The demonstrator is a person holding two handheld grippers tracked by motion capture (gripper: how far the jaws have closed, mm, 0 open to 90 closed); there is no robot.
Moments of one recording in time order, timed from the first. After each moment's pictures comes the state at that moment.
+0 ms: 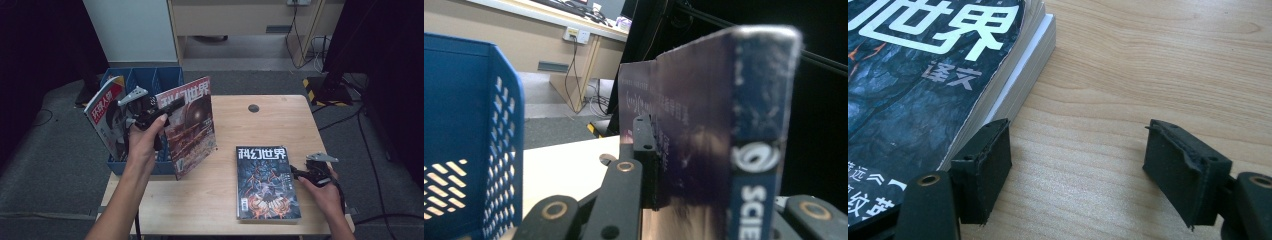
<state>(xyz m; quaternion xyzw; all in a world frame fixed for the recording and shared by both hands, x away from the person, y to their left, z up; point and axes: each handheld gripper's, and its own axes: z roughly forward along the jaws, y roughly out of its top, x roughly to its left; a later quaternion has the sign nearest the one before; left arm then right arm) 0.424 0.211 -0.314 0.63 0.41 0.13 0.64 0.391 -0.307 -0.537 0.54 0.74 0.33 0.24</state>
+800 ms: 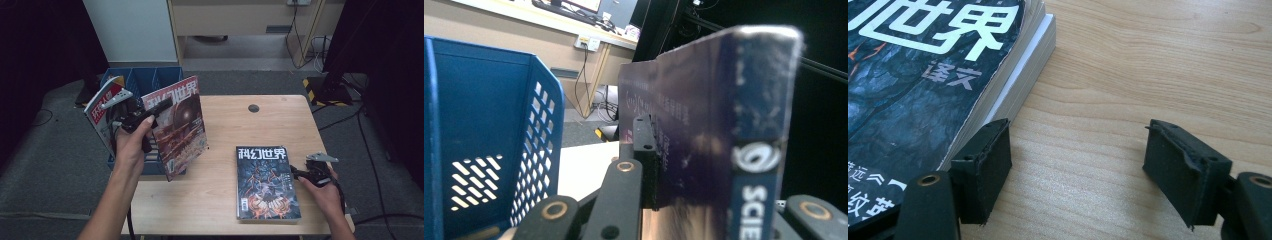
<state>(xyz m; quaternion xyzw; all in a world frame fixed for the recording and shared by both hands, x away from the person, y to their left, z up) 0.414 0.239 -0.311 0.62 0.42 0.15 0.64 0.391 -0.307 -0.537 0.54 0.74 0.33 0.24</state>
